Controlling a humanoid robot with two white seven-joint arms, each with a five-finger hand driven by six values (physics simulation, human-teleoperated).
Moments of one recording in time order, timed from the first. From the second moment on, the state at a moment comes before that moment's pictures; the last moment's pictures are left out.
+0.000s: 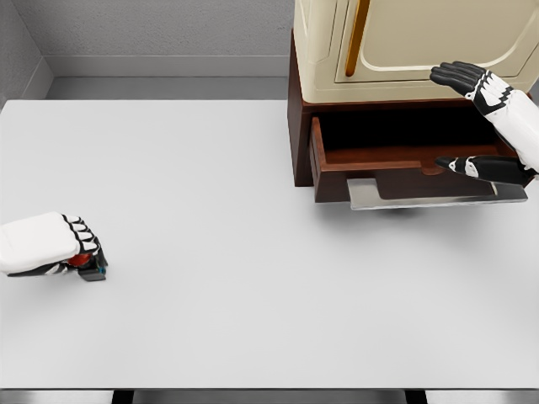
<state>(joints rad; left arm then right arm) -0.10 1.24 -0.45 -1.72 -0.47 -0.61 -0.13 -0.15 -0.91 0.19 -1.76 0.11 -0.61 -0.07</state>
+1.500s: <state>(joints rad) -0.27 1.12 -0.46 -1.72 -0.44 -0.61 -0.13 -0.14 -0.91 0.19 -1.76 0.11 -0.61 -0.07</state>
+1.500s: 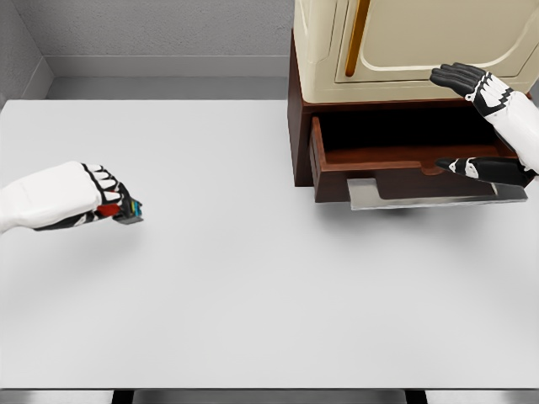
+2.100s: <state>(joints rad) -0.36 1.02 -0.47 -1.72 -0.46 -0.61 -0.13 -0.14 -0.91 0.19 -1.76 0.11 -0.61 -0.07</state>
